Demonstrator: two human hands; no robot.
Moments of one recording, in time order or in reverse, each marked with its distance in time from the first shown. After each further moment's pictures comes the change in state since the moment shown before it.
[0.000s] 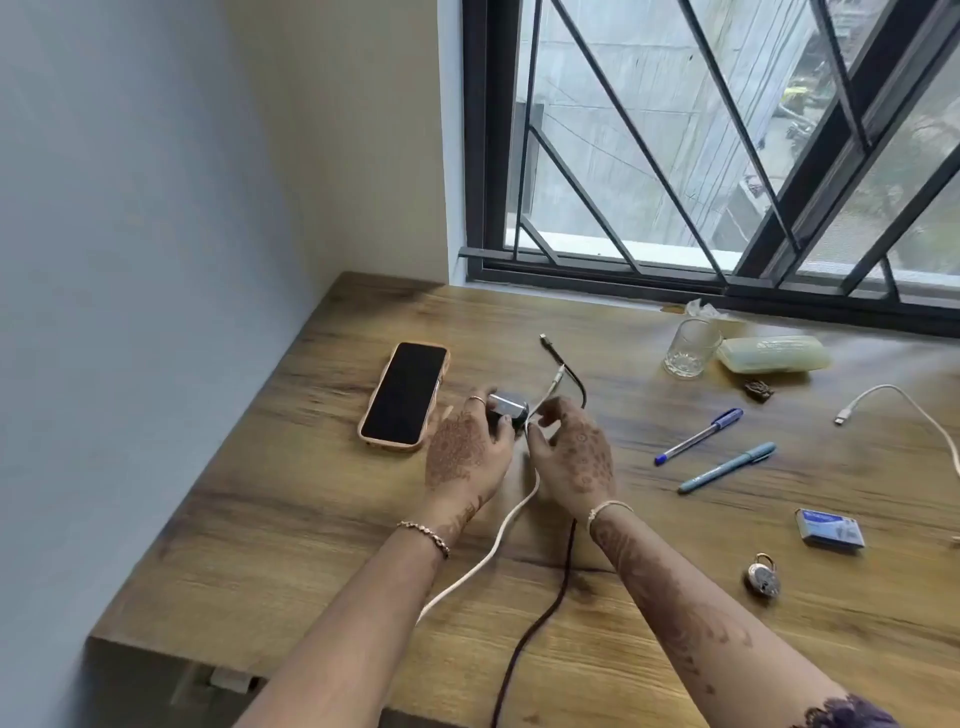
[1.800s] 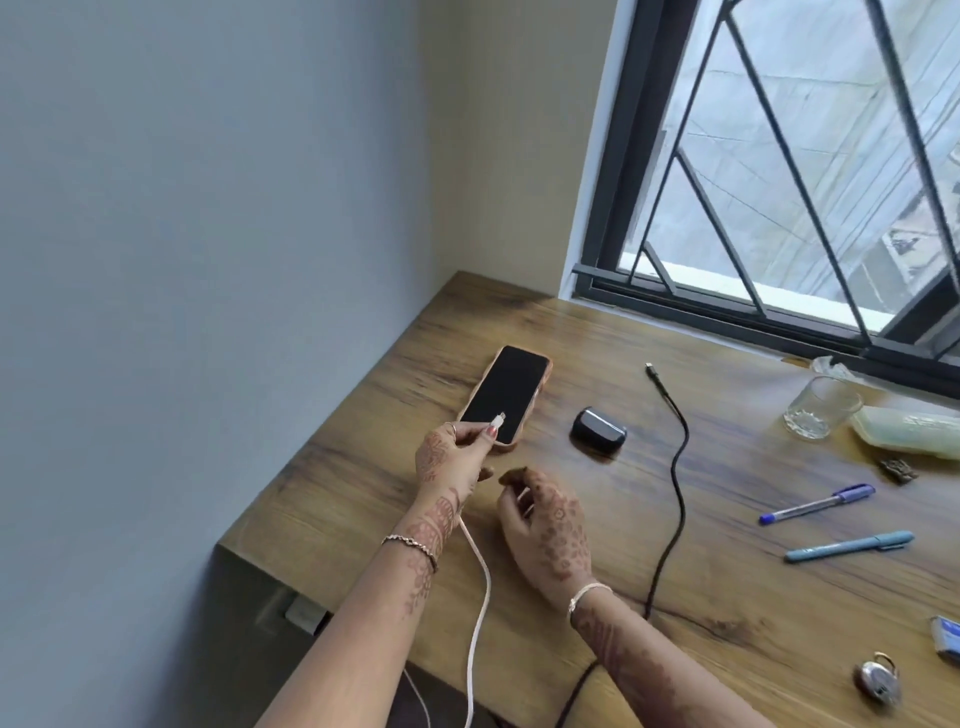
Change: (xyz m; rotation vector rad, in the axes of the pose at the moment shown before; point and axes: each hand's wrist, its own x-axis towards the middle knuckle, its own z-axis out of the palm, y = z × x) left_hand -0.018 -0.076 -0.058 -0.753 0.208 -0.639; right_hand -0.072 -0.063 0.064 0.178 -0.181 -0.278
